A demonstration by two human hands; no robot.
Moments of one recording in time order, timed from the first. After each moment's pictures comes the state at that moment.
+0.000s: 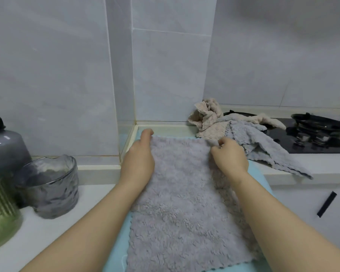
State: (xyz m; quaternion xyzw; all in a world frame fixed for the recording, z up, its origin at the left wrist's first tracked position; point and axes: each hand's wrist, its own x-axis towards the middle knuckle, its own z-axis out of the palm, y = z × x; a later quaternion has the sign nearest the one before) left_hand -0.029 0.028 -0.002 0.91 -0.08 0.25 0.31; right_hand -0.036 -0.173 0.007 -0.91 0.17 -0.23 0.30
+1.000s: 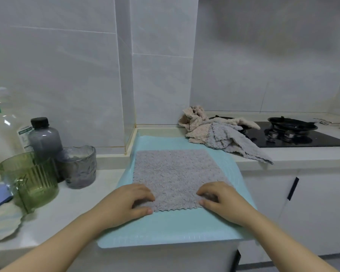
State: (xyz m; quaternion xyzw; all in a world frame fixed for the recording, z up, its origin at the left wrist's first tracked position) left_hand -0.161 0.092 -0.033 0.90 -0.40 0.07 0.15; right_hand -0.201 -0.189 -0.036 -0.97 -0.14 -0.08 0.18
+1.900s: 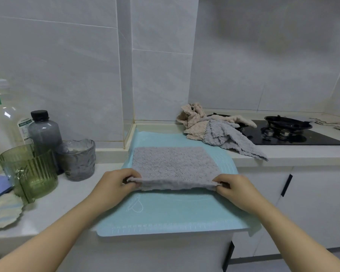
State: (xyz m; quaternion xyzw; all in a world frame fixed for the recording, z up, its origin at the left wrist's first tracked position) left_hand -0.166 0.098 -0.028 0.90 -0.21 0.11 0.36; right_hand -0.217 -0.211 -0.020 -0.97 -0.04 -0.11 0.22
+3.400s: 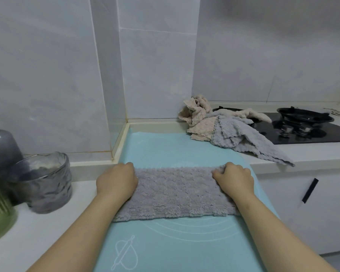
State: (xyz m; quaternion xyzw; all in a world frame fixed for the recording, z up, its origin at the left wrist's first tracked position) left_hand -0.048 0.052 -0.036 0.99 -0.03 0.11 0.04; right_hand -0.089 -0.197 -0.040 -0.95 0.24 -0.13 0.16
